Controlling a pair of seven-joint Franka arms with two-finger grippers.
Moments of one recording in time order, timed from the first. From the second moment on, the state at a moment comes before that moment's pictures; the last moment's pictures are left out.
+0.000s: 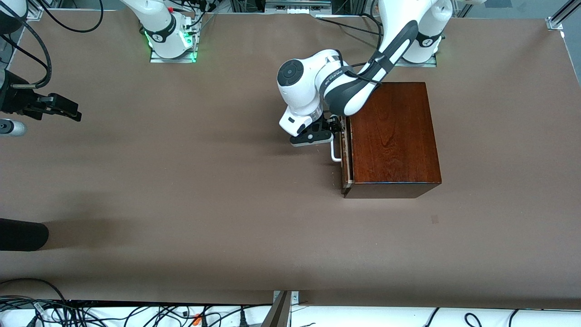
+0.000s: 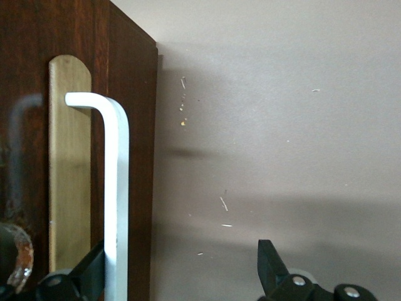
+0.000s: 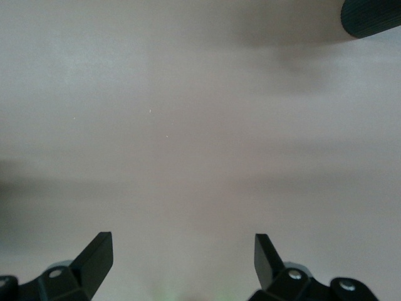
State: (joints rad) left arm -0.43 0.59 -0.45 -1.64 0.48 1.96 -1.13; right arm 0.07 0.09 -0.09 -1.54 -0.01 1.53 0.00
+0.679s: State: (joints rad) left arm -0.46 0.63 -0.45 -1.58 0.45 1.98 -1.13; right arm 0.07 0.09 -0.09 -1.54 -0.01 1.53 0.00
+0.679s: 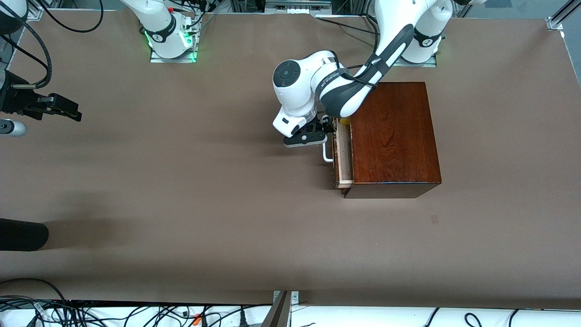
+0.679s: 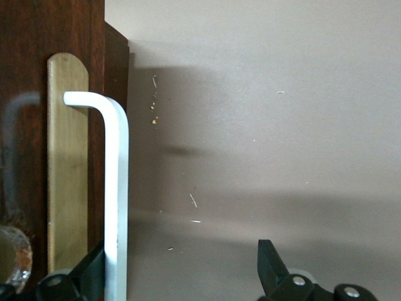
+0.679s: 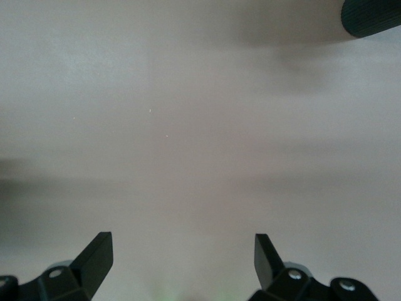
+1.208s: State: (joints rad) left arm -0.48 0.66 -0.45 -1.54 0.45 1.99 -1.13; right arm 0.07 0.09 -0.09 -1.54 -0.01 1.53 0.00
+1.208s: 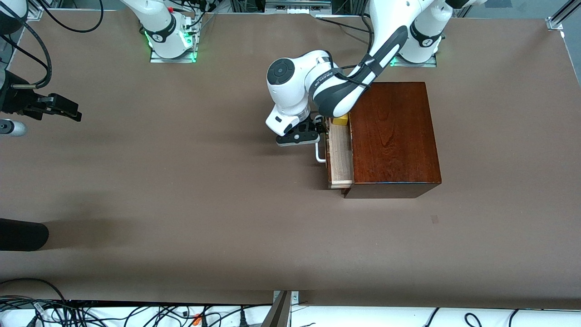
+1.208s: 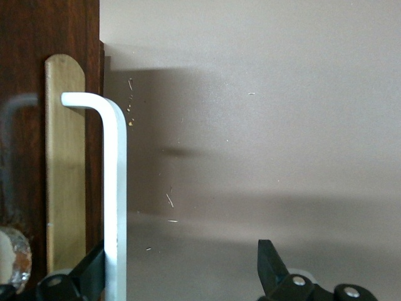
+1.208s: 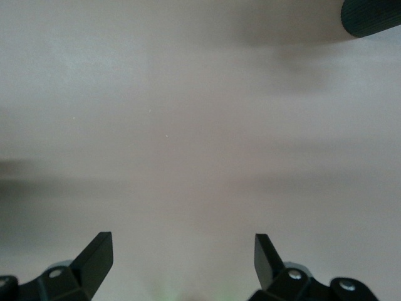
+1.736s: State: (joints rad) left arm -0.49 0.67 -0.45 -1.50 0.44 1.99 -1.13; right arm 0.07 0.09 -0.09 -1.54 -0.01 1.53 0.00
